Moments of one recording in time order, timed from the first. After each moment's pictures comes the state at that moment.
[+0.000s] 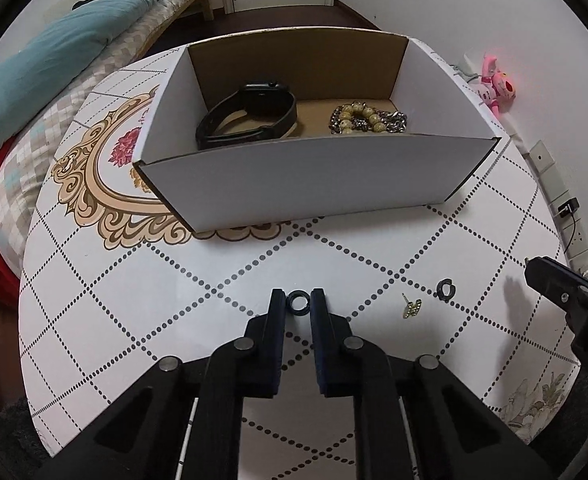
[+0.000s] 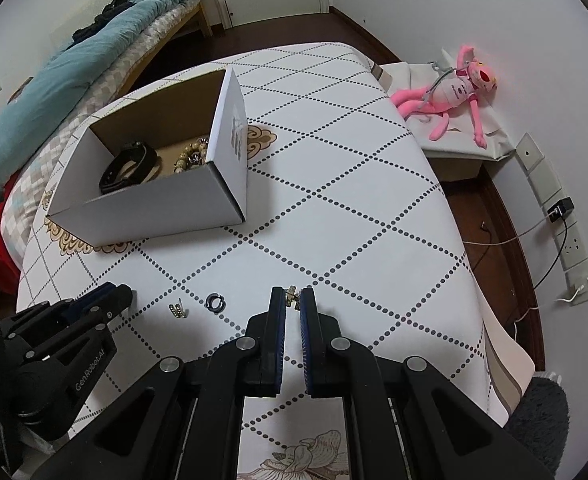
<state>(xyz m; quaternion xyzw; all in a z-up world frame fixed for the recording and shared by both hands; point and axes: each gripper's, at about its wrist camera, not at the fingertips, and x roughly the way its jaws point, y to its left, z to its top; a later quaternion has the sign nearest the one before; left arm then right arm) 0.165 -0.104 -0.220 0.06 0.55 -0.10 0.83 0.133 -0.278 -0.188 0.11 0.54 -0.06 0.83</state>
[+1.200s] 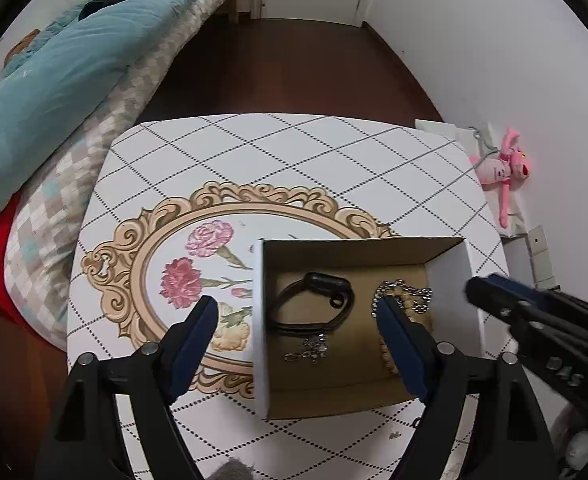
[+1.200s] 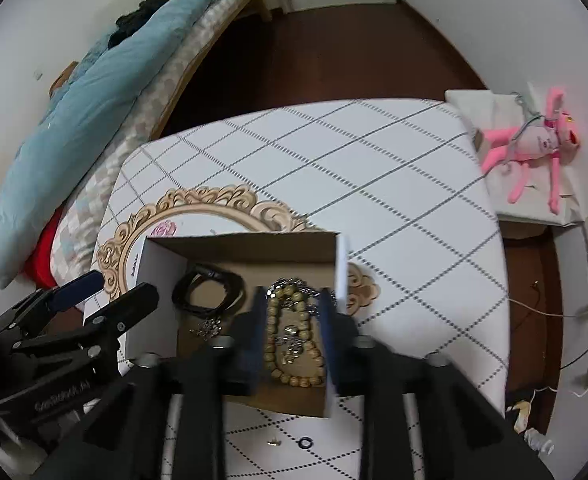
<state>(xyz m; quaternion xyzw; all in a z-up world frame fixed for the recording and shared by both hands) 0.285 -0.063 -0.137 -0.01 0.56 -0.08 0.83 0.294 -0.264 -0.136 0.13 0.57 0.06 0.81</state>
